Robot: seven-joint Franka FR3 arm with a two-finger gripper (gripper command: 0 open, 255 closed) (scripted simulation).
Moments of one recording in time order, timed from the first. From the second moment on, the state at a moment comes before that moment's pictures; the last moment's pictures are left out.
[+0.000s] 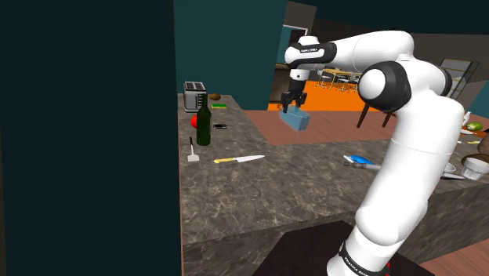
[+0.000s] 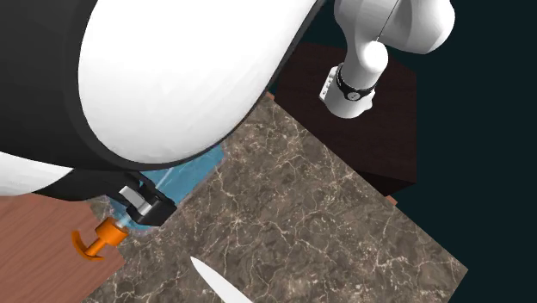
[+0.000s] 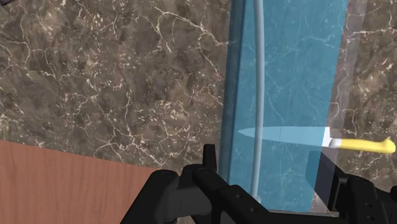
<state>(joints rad) -0.28 0.13 -0.33 -1.62 0.04 1.75 -0.17</state>
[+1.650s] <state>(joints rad) -0.57 0.11 -0.58 -1.66 0.07 1.77 -0.71</state>
